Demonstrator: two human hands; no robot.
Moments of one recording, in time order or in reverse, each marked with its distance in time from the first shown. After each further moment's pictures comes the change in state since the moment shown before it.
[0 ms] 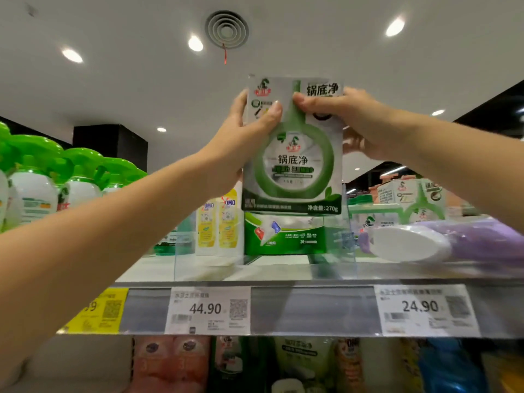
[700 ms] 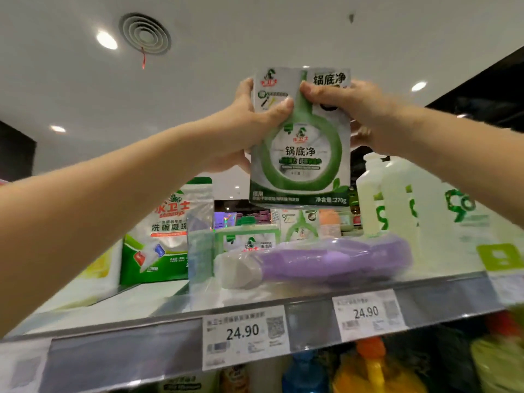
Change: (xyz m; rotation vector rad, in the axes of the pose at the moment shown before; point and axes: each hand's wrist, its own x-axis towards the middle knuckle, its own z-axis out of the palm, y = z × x) left_hand 0.052 0.043 0.147 0.010 -0.350 0.073; right_hand -0.082 -0.025 -0.155 -0.262 0.276 0.072
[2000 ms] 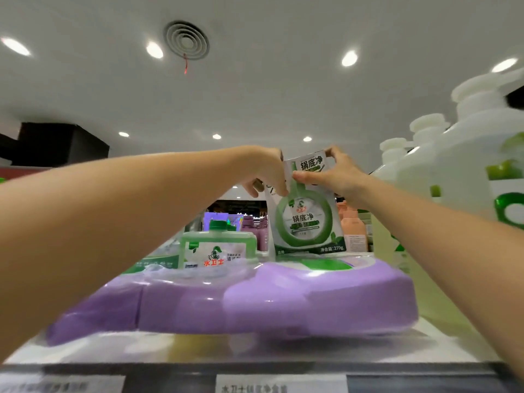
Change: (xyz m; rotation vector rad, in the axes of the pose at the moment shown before) left_hand 0.142 -0.089 0.083 0.807 0.036 -0.537; right_hand 0.076 0.199 -0.004 0.013 -0.036 0.155
